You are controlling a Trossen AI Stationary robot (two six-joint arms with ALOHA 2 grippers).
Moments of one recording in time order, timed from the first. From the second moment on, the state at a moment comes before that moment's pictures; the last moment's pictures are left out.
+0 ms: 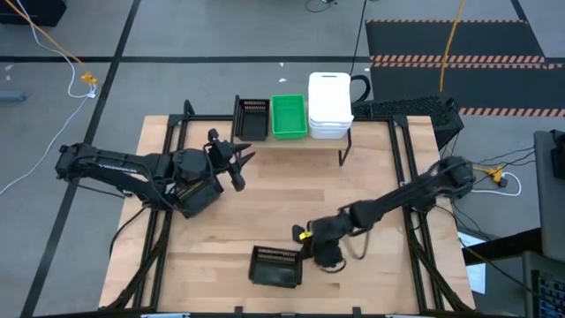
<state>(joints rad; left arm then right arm) -0.08 1.05 0.86 -0.05 -0.61 -0.01 0.35 1.67 0.98 0.01 -0.24 -0.92</state>
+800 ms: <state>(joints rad) -0.22 0.79 0.86 -0.32 -1.07 -0.03 -0.15 1.98 2.24 -0.73 0.29 -0.46</state>
